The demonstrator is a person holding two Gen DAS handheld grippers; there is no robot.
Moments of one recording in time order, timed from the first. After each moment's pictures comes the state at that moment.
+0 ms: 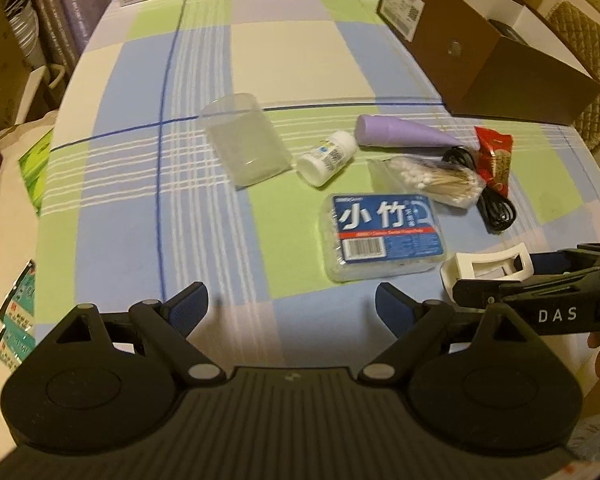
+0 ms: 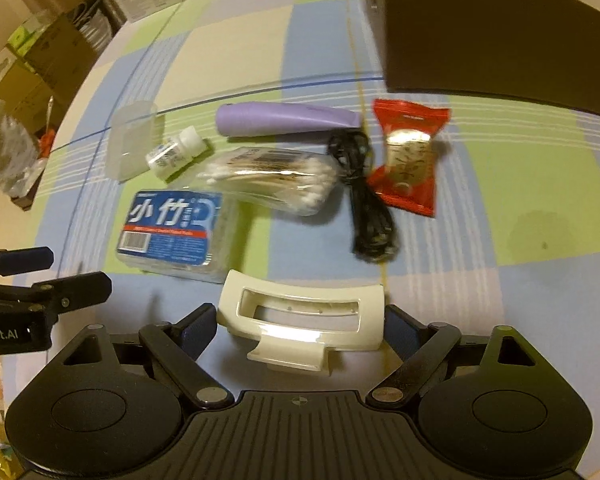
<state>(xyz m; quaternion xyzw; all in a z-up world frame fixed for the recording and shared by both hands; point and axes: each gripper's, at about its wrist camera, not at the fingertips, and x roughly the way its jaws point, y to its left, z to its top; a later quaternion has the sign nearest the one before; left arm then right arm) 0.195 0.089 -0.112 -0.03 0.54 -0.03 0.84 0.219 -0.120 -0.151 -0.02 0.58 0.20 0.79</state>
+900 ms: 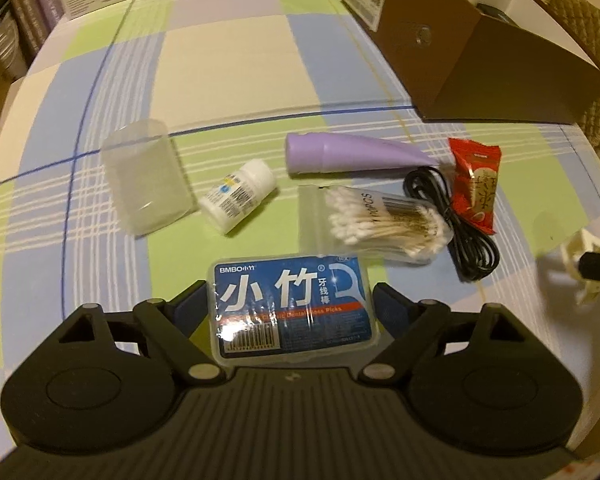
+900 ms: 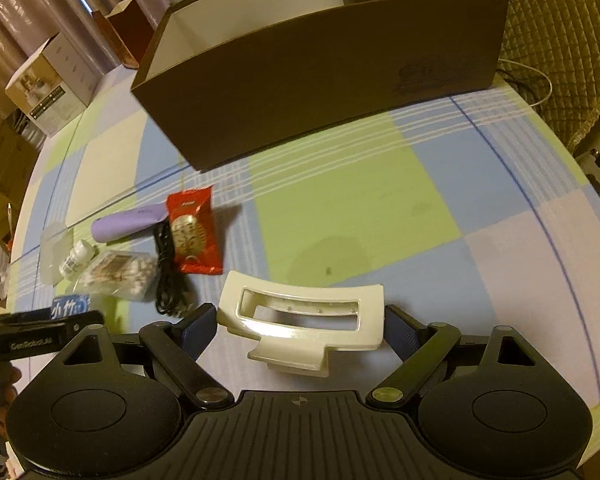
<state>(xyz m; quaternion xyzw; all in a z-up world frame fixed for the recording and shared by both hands) 0.242 0.026 -0.138 -0.02 0.54 -0.02 0.84 0.250 -0.264 -0.116 0.08 0.54 0.12 0.83</state>
